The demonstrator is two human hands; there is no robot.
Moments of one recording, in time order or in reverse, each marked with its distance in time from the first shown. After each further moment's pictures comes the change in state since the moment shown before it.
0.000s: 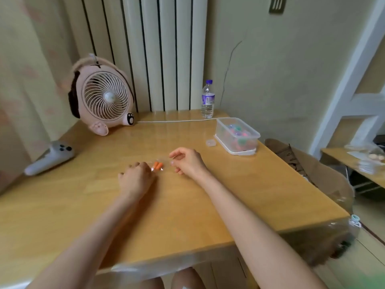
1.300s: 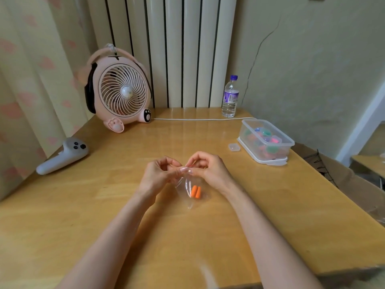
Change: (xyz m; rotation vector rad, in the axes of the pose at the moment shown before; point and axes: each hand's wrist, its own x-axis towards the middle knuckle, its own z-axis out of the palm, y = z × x) left_hand 0.018 0.005 -0.011 -1.233 -0.244 0.009; right_hand 0.015 0.010 -0.002 0.148 -0.124 -0.171
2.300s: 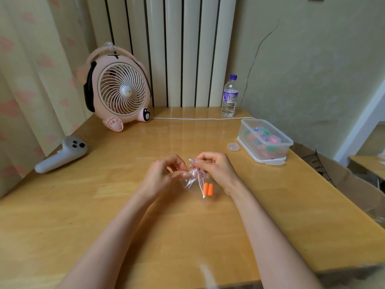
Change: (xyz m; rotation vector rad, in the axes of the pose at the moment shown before) left_hand 0.001 -0.001 -0.002 0.513 -0.098 0.374; right_hand -0.005 -0.006 -0.011 0.172 0.009 -0.006
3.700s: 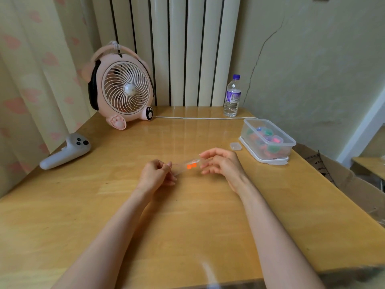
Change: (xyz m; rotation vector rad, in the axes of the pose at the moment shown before) left_hand 0.002 -0.018 0.000 -0.333 0.184 -0.549; right_hand 0.000 -0.001 -0.011 0.081 0.091 0.128
